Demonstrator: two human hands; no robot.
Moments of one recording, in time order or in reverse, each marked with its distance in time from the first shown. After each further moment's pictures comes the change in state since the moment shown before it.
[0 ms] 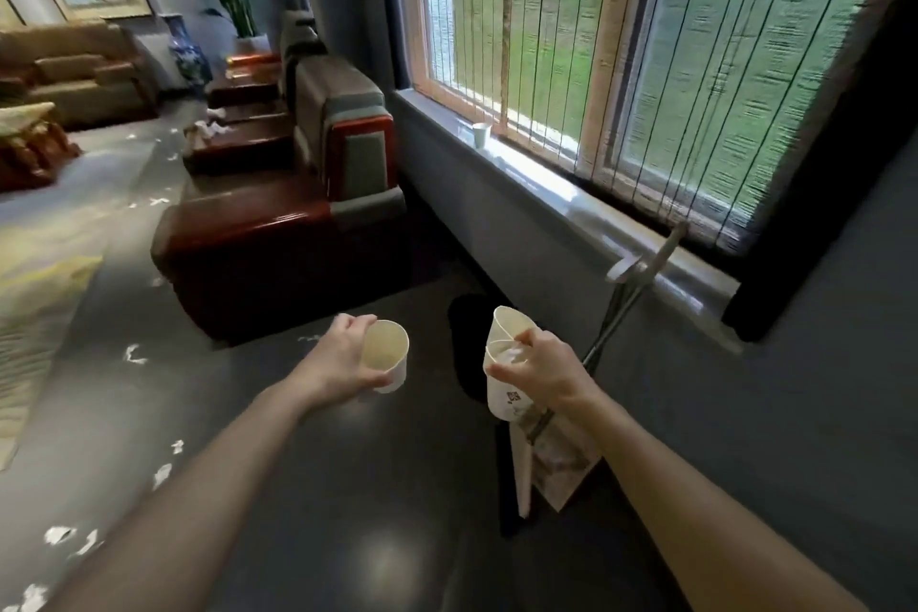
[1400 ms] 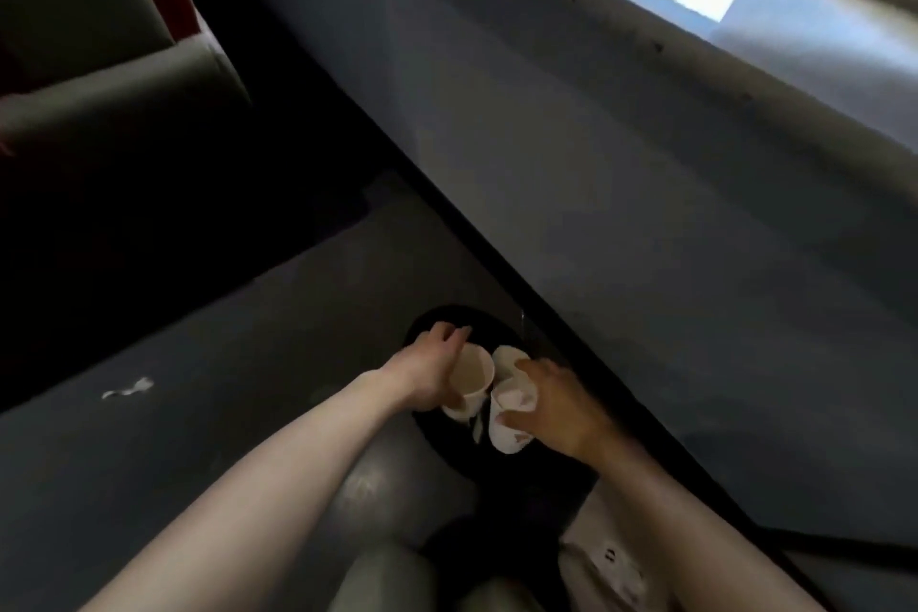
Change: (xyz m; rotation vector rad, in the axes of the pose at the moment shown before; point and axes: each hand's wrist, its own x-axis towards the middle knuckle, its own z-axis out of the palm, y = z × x) left_hand 0.715 -0.155 0.350 0.315 -0.670 0.254; right_hand 0.626 0.295 0.204 -0.248 -0.280 0.295
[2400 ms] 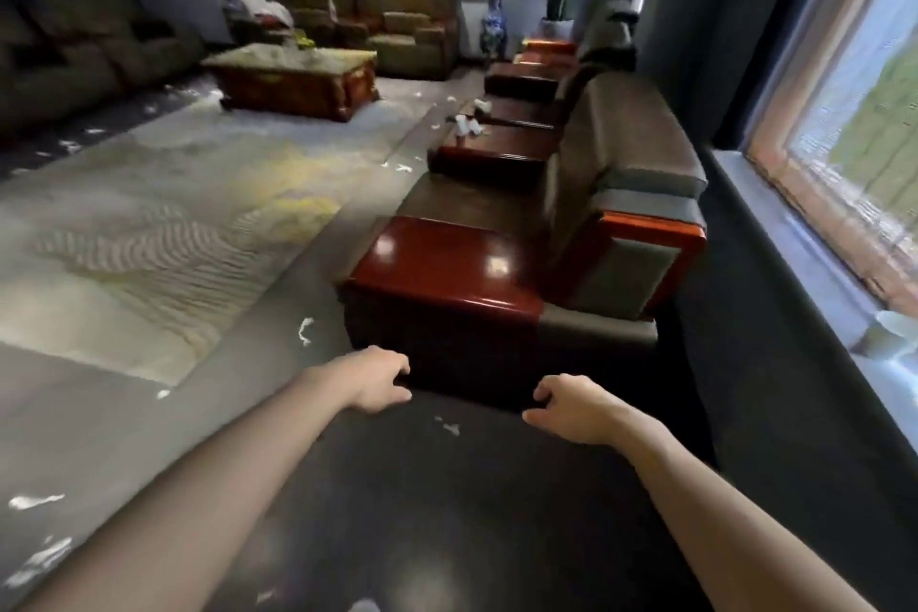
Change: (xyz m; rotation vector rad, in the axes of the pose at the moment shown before) left_hand -0.580 -0.159 -0.238 -0.286 0.339 -0.804; right_hand -0.182 -0.548 -0.128 -0.580 -0.295 -0.668
